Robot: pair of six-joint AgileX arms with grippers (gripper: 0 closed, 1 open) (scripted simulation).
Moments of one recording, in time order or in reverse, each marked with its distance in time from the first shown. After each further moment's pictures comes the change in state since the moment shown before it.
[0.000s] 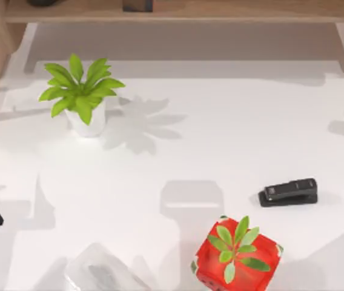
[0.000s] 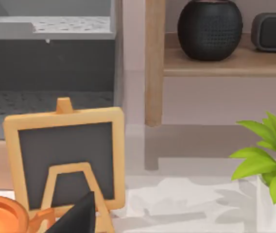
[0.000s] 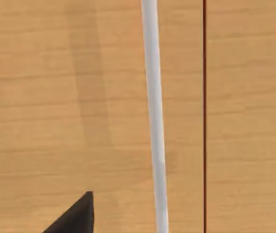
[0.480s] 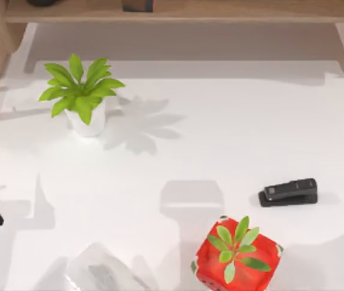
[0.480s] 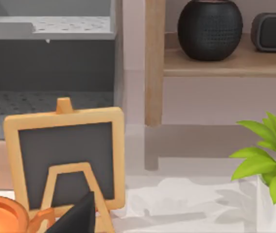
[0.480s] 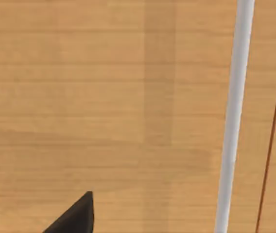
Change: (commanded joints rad) left arm 0.000 0.000 0.000 0.000 0.000 0.000; right arm -0.021 0.105 0.054 0.059 -0.019 -0.070
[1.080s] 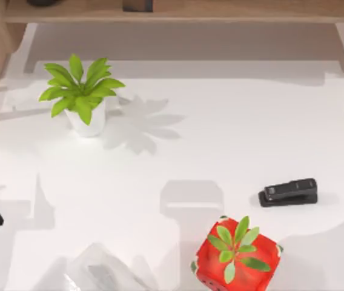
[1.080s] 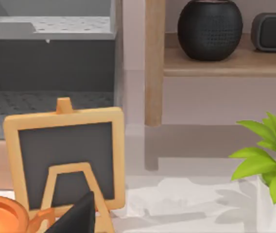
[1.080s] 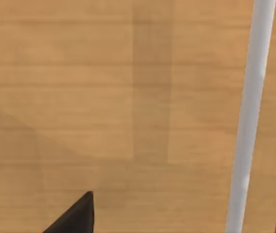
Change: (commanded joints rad) left arm 0.000 0.000 0.000 0.000 0.000 0.000; right arm 0.024 0.052 0.115 -0.063 0.024 -0.001
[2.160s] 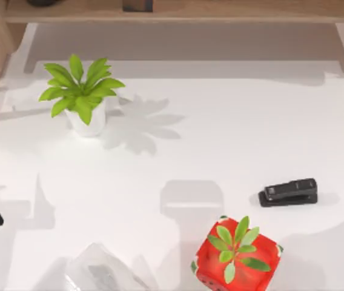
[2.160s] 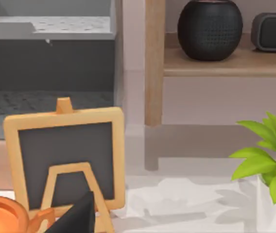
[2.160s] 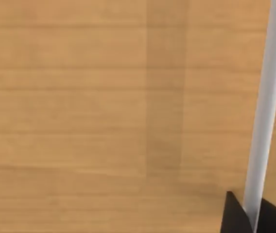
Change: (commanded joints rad) left arm 0.000 0.000 0.000 0.000 0.000 0.000; right arm 0.000 0.000 0.000 0.000 0.000 0.000
